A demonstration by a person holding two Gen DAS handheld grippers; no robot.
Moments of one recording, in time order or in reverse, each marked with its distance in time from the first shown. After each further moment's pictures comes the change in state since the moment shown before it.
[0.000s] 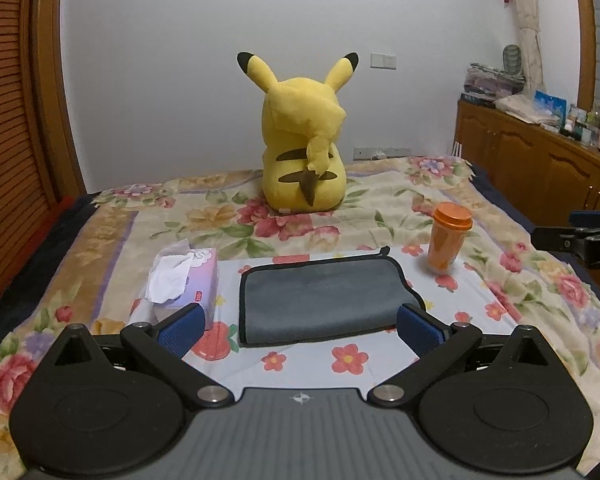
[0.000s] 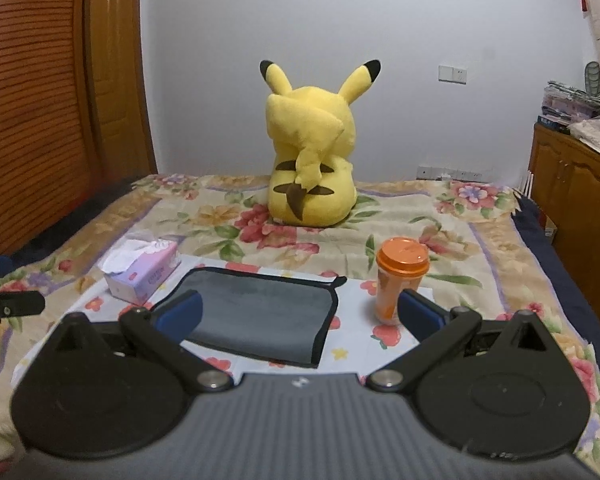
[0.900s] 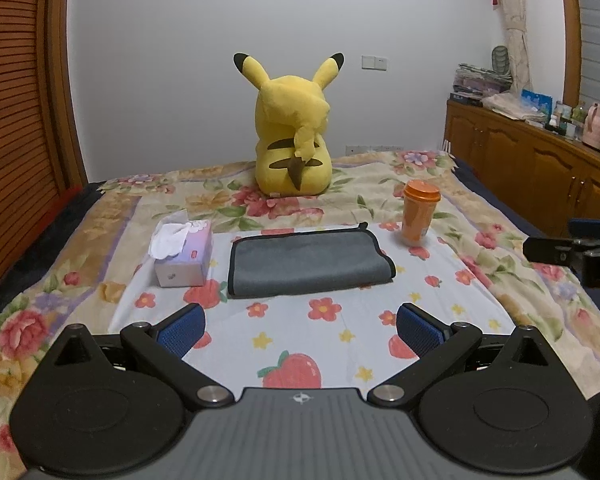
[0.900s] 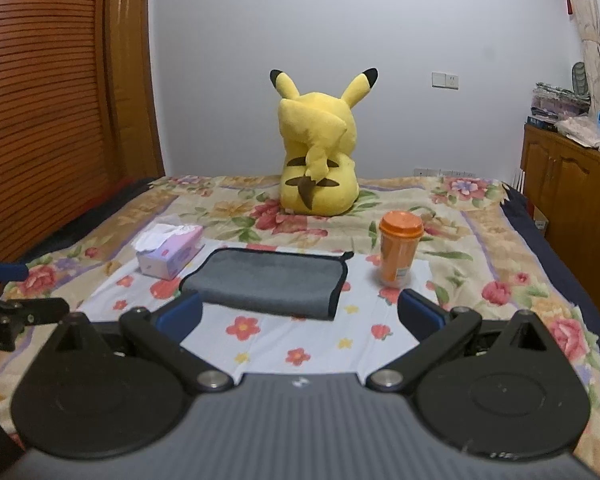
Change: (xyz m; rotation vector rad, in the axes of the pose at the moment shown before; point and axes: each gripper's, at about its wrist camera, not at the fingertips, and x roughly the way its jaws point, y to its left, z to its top) left arm -0.069 -0.029 -0.065 -0.008 -0.014 -0.004; right arm -0.071 0.029 -0.058 0.009 -0.020 -0.005
